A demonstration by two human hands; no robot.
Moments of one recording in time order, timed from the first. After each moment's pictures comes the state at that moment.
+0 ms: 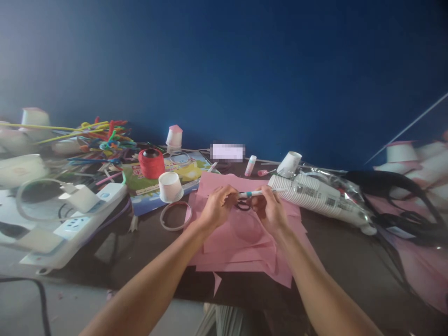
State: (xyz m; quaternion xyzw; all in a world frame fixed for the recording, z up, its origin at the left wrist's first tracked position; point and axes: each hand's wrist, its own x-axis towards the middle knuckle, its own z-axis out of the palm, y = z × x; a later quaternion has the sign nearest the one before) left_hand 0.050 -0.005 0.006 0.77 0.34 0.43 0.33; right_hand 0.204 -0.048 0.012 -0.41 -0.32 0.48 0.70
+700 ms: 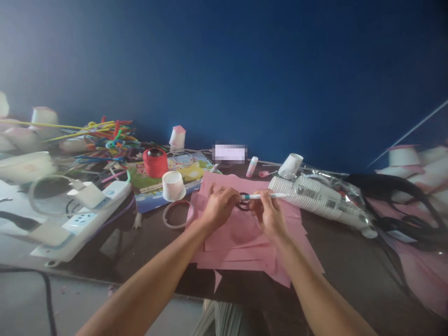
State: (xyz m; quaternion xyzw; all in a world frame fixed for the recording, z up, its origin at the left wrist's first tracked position) left_hand 0.050 -0.006 0.006 0.82 0.37 0.39 0.19; right_hand 0.198 -0.055 0.001 -0.44 -0.38 0.42 0.70
